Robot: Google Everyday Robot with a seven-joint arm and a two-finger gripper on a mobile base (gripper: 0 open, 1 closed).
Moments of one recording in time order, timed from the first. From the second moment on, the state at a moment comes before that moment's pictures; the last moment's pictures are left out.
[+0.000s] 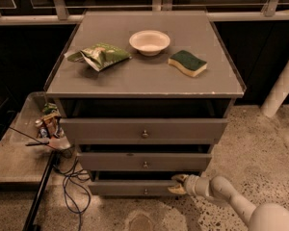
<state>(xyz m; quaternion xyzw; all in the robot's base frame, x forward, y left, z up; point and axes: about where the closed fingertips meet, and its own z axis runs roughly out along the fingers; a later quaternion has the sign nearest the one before) 0.616 -0.191 0.181 -0.46 0.75 0.18 0.44</state>
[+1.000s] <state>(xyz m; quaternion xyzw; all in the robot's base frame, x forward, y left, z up) 0.585 -0.198 0.179 -0.43 0.76 0.19 0.44</state>
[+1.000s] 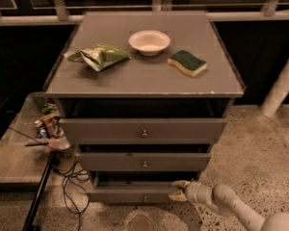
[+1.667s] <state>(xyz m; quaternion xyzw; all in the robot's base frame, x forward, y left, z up) 0.585 -0.198 0.179 -0.43 0.76 0.19 0.44</state>
